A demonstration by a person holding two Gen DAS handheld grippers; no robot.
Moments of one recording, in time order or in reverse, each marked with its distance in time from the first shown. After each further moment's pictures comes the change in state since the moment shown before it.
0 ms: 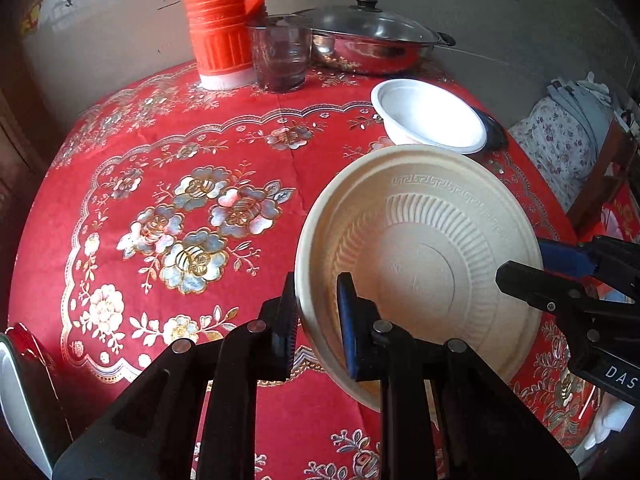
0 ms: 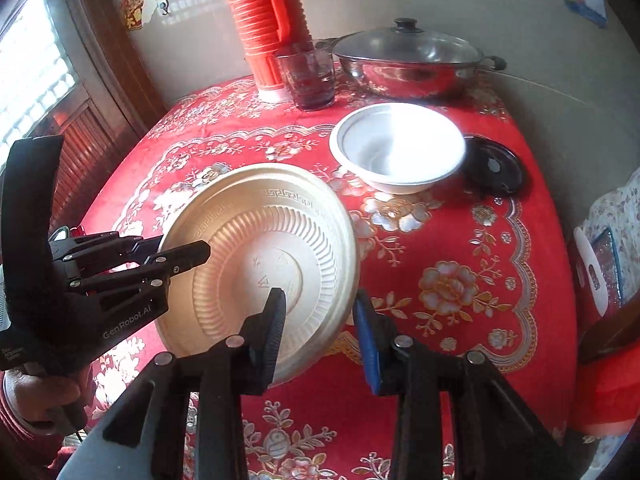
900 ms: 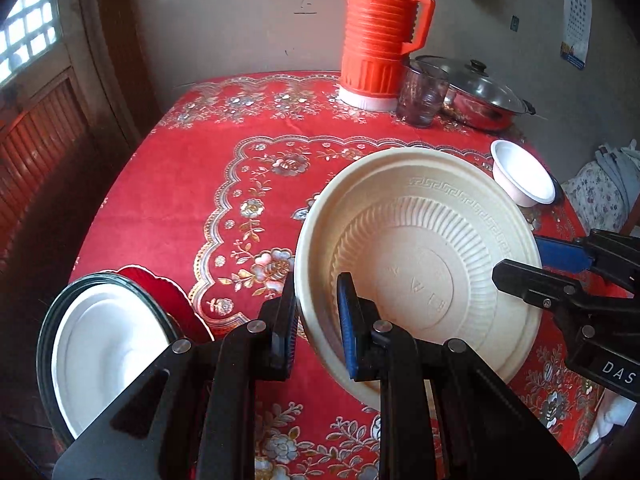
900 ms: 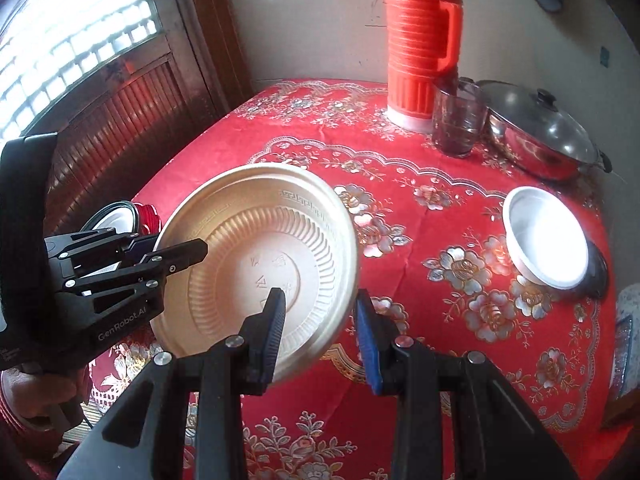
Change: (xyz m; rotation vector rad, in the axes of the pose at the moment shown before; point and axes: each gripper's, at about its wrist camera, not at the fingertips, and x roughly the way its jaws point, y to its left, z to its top) left arm -0.076 0.131 -0.042 -0.202 -0.094 0.137; right arm 0.018 0.142 0.031 -0.249 -0.007 0.104
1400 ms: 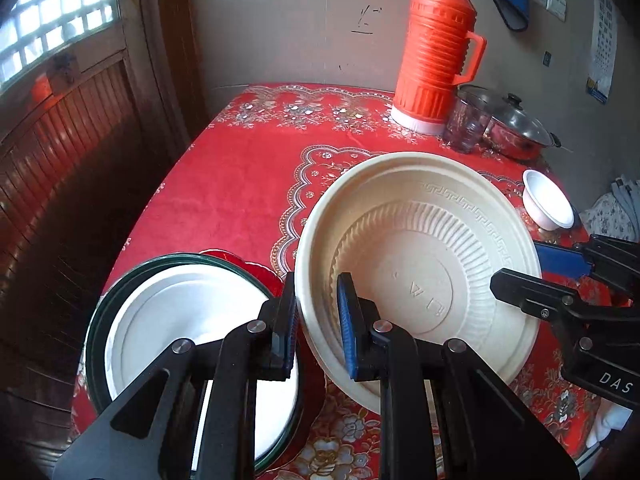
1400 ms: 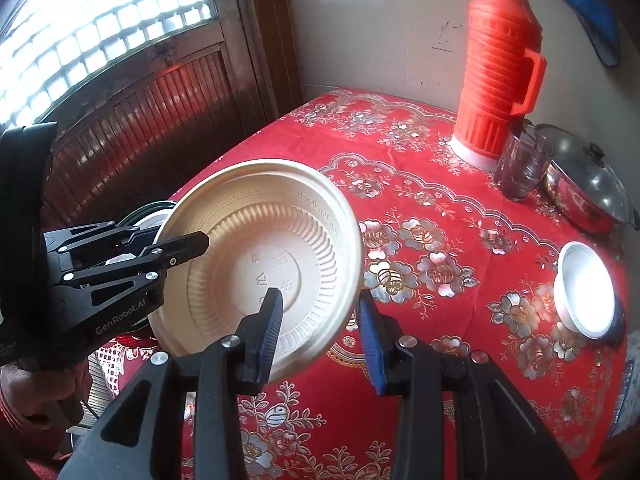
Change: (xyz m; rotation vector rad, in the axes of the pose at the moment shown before) left arm -0.029 0.058 -0.018 -0.090 -0.045 0.057; right arm 0.010 0.062 0.019 -0.116 -0.016 0.061
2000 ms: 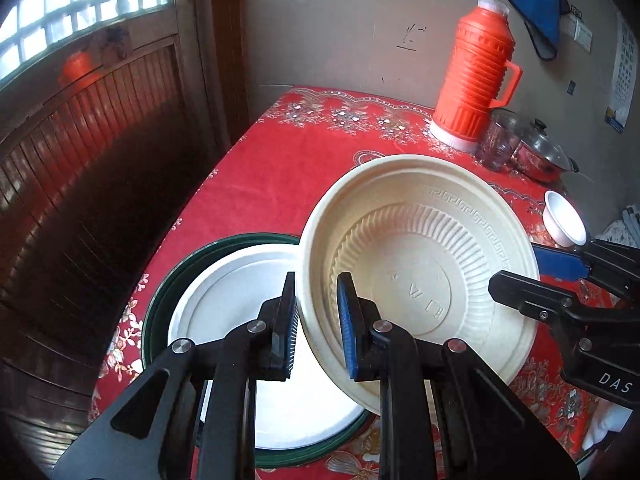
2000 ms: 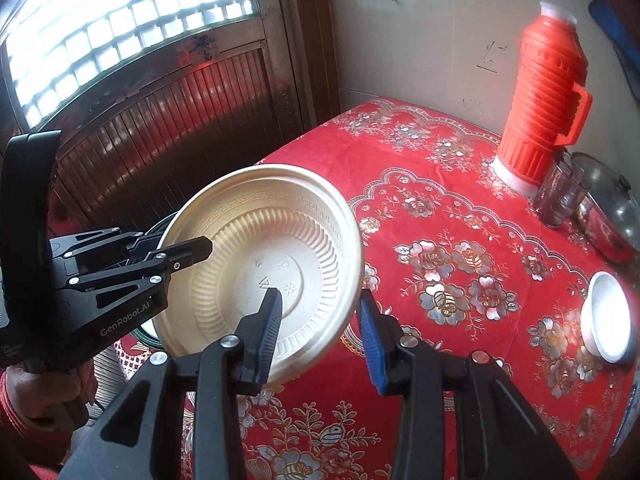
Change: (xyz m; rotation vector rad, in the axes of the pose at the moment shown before) left arm -0.025 0.057 -0.018 -0.094 -0.029 0.054; right arm 0.011 0.049 0.013 -0.072 -0.011 0.062
